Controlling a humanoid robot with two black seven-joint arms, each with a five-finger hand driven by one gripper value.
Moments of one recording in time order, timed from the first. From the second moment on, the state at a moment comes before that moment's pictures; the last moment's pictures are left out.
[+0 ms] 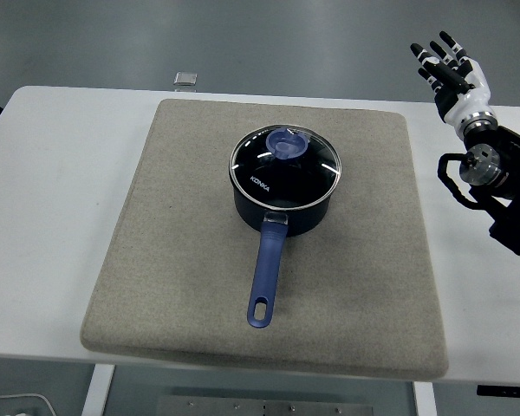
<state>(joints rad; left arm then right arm) -0.01 0.00 -0.02 -0.09 0.12 -0.05 -0.14 1.09 -0.17 0.20 0.42 0.40 -0.02 0.39</state>
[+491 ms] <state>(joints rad) -0.01 0.00 -0.01 -0.11 0.12 -0.05 -0.14 1.09 -0.17 0.20 0.42 0.40 -0.02 0.39</state>
